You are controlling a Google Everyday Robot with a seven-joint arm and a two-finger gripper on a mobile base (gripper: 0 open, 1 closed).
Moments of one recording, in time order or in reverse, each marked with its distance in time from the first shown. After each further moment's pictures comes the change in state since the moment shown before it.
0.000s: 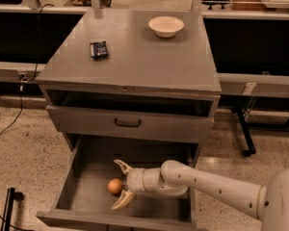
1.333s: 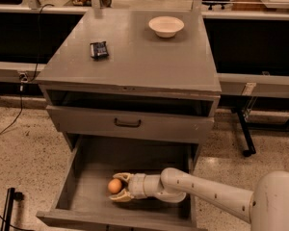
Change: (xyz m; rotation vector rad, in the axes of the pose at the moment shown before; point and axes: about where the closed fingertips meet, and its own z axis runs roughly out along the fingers) arm 0.055 0.003 0.018 0.053 0.013 0.200
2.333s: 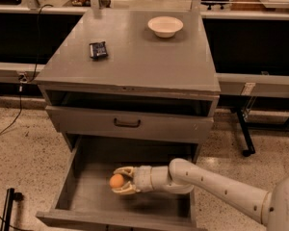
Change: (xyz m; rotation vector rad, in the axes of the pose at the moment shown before) arm -0.052 -0.003 -0.039 -0.066 -0.095 -0.083
